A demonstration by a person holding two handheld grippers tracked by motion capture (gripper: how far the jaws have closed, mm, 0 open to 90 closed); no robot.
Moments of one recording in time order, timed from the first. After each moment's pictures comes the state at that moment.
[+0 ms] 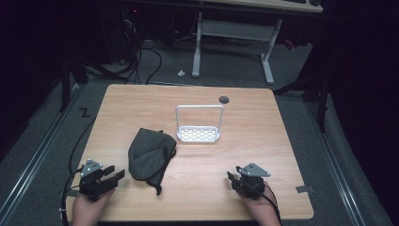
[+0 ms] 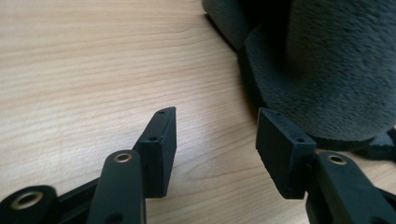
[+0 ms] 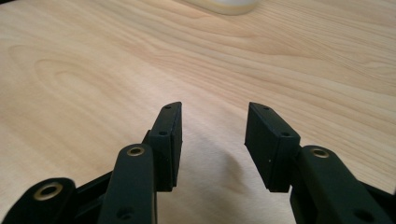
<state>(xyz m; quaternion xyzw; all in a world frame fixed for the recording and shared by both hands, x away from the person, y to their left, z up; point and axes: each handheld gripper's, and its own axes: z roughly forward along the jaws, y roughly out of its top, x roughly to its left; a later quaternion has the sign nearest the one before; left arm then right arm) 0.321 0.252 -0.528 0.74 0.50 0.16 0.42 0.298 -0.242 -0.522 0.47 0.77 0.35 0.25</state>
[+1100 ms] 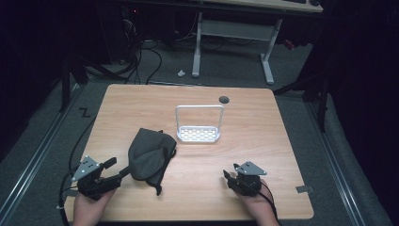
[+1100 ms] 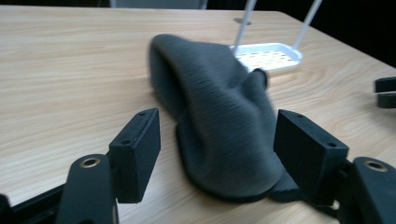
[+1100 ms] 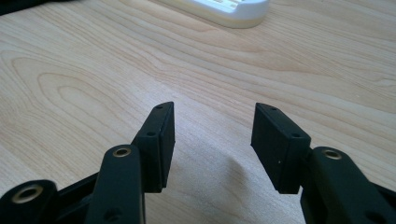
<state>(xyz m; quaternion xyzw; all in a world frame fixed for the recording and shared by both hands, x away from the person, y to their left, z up) 0.308 0.233 -0.486 0.72 0.43 0.18 0.51 0.304 -0.233 -0.523 0.45 0.78 0.36 0.26</state>
